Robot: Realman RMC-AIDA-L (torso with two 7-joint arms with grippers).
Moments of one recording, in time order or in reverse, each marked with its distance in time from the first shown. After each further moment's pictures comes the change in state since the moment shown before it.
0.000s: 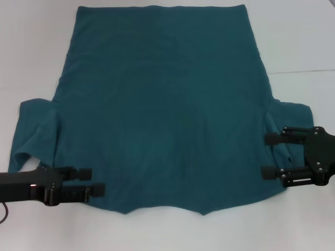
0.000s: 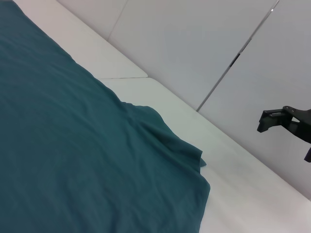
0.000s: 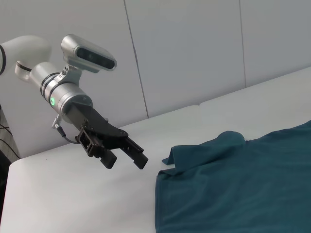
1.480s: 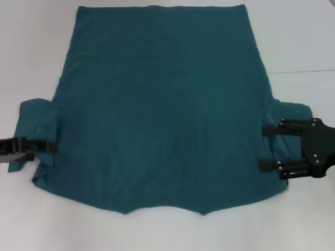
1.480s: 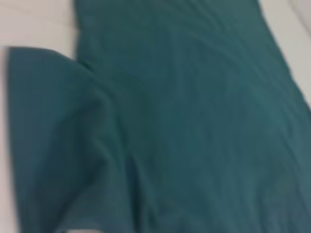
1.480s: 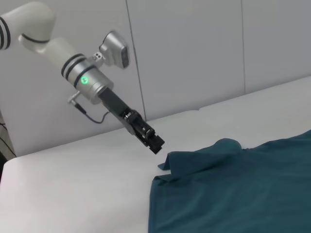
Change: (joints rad) left arm -0.061 0.021 0.018 0.219 0.270 -0.264 -0.734; right arm 0.019 0.006 0.001 -0.025 0.006 0.006 -0.004
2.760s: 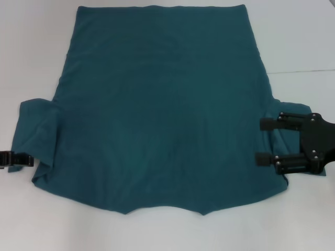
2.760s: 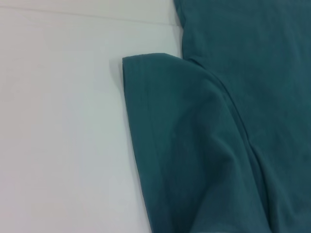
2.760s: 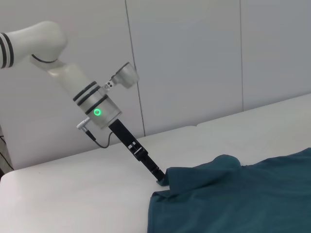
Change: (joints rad) left arm 0.019 -0.045 0.189 0.017 0.226 -0.290 -0.046; right arm -0.006 0.012 0.008 -0.001 0.039 0.000 -0.018
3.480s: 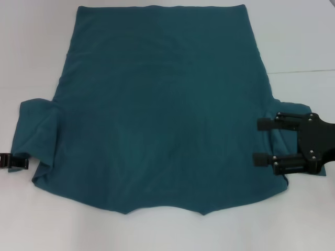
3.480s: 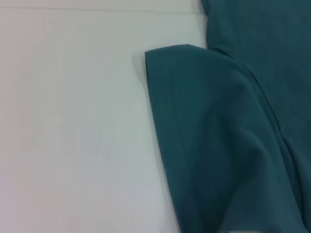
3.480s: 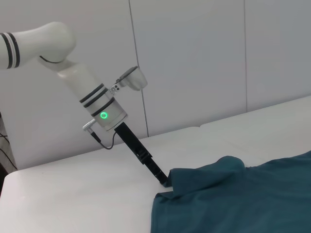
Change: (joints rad) left arm -0.025 -0.028 0.007 0.012 0.128 -0.036 -0.051; right arm 0.005 0.003 -0.004 0.000 0.000 -0.002 0.000
